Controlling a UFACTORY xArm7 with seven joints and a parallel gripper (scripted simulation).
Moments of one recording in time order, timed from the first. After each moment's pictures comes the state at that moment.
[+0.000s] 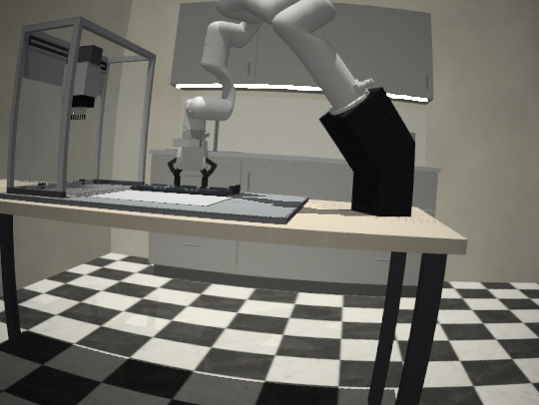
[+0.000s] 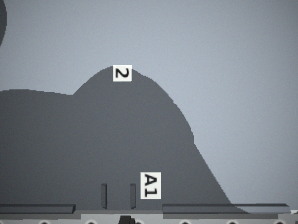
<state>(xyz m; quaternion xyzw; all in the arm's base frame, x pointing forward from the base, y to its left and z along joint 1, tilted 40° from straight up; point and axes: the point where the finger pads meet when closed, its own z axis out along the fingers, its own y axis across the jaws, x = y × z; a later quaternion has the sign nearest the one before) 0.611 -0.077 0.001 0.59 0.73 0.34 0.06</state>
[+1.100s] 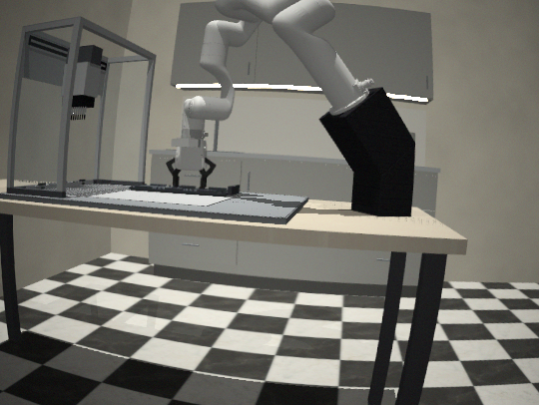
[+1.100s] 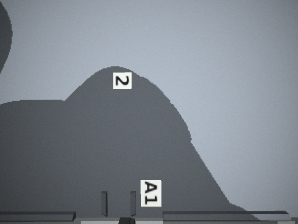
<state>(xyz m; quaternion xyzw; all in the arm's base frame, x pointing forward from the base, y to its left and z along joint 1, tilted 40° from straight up) 0.607 -0.064 0.006 0.59 0.73 0.34 0.06</state>
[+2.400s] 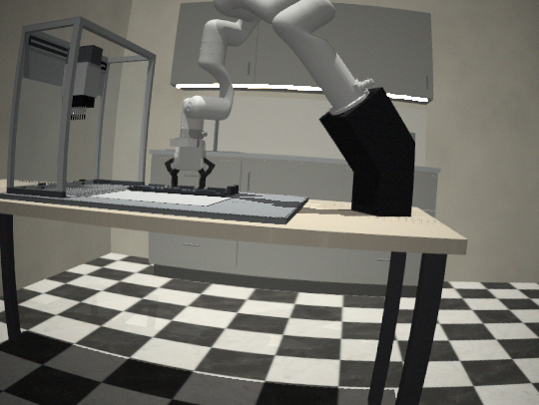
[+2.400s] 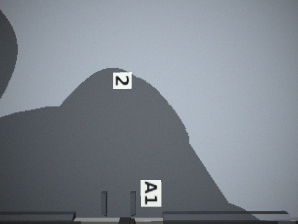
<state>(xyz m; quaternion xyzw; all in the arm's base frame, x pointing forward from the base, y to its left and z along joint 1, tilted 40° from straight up) 0.603 -0.052 0.010 0.59 0.73 0.34 0.06</state>
